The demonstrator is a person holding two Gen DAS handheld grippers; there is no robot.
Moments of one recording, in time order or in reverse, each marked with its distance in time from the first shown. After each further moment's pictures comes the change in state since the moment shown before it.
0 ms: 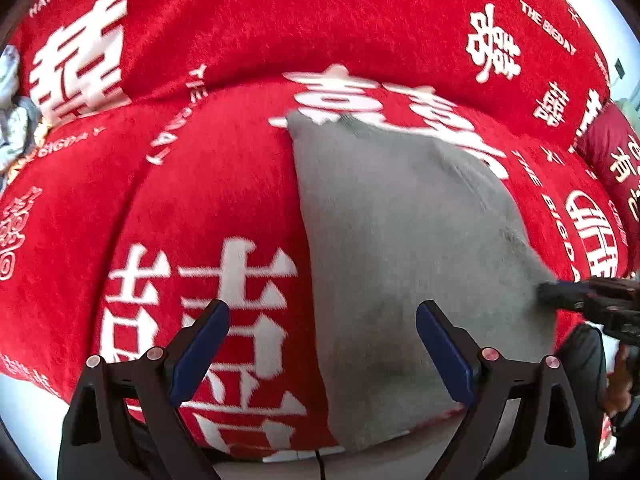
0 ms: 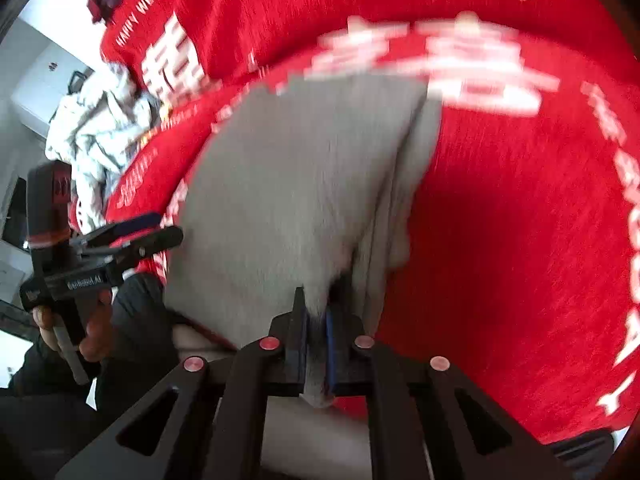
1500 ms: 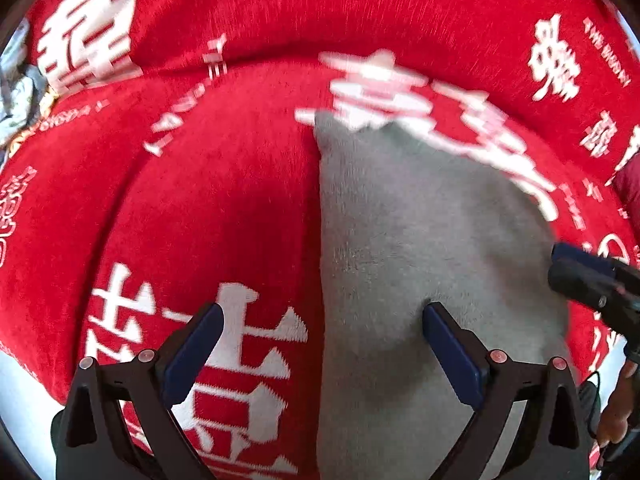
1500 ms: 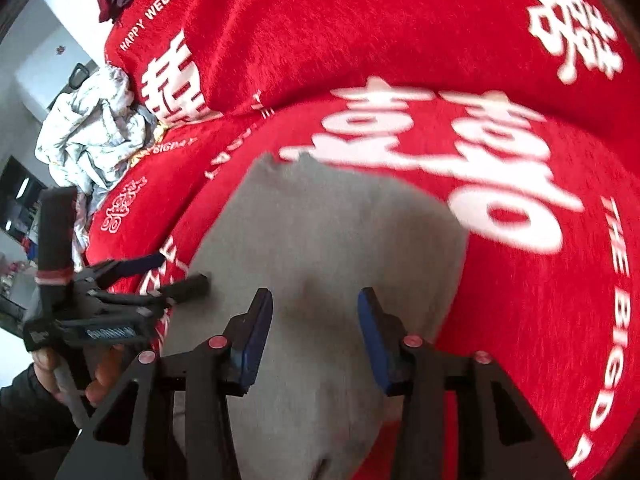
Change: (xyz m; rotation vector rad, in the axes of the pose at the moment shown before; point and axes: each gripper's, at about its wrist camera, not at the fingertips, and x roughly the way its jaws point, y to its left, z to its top) left arm 0.069 0.012 0.043 -0.120 0.122 0.062; right arm 0.044 0.015 0.090 -0.094 -0.022 -0.059
